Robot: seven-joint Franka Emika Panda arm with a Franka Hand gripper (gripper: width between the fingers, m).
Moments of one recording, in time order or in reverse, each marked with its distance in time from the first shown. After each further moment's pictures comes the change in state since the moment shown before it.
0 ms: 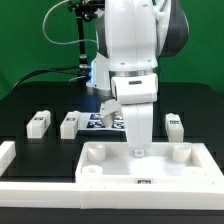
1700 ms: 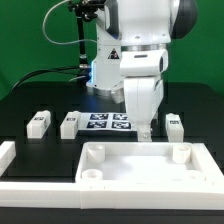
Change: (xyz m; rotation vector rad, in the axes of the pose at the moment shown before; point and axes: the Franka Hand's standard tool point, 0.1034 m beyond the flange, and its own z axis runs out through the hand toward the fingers) arm 0.031 0.000 -0.045 -0.045 -0.010 0.351
